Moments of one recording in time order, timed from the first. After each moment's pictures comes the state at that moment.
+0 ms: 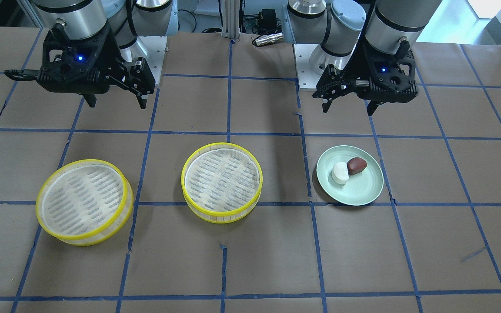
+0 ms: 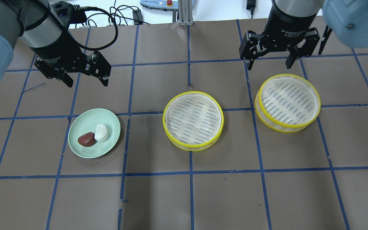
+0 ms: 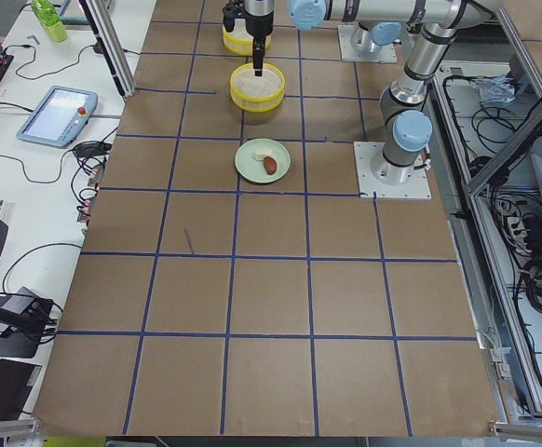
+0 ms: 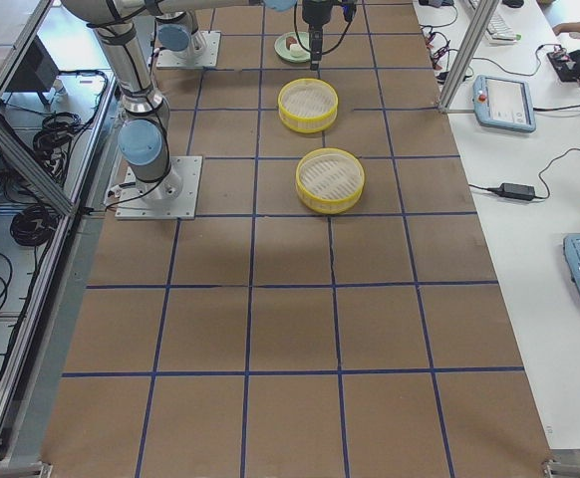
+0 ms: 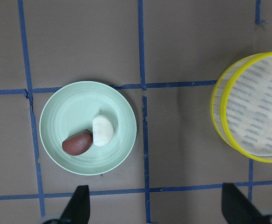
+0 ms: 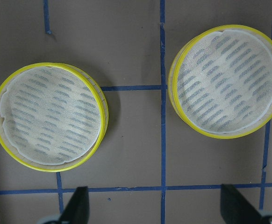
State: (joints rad) left arm -1.56 -1.54 -1.60 -1.56 1.54 0.05; right arm 1.66 -1.53 1.47 -1.51 -1.57 0.10
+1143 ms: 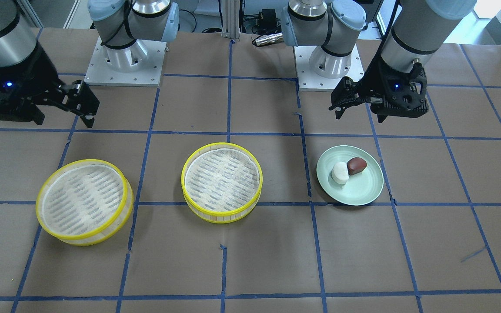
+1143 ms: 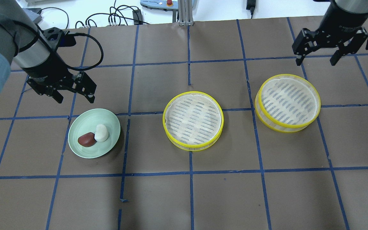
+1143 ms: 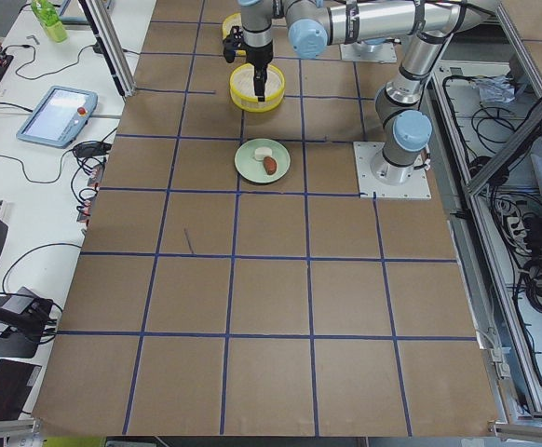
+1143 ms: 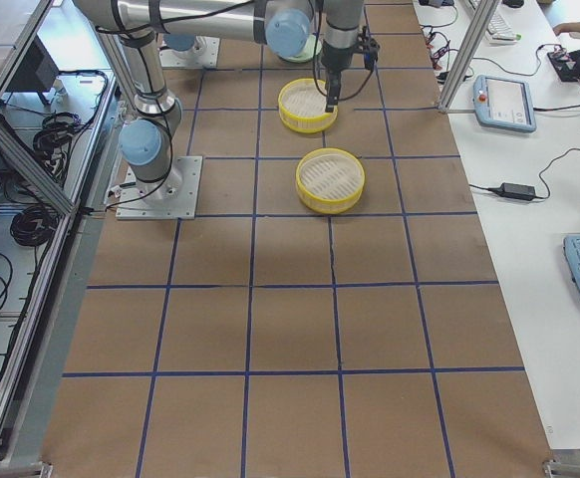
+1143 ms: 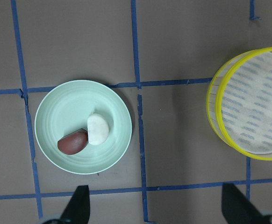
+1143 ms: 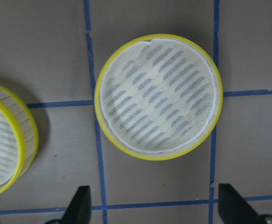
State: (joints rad) left arm -1.41 -1.54 -1.77 -1.49 1.55 0.24; right arm 1.33 -1.42 1.53 -1.59 -1.58 -0.20
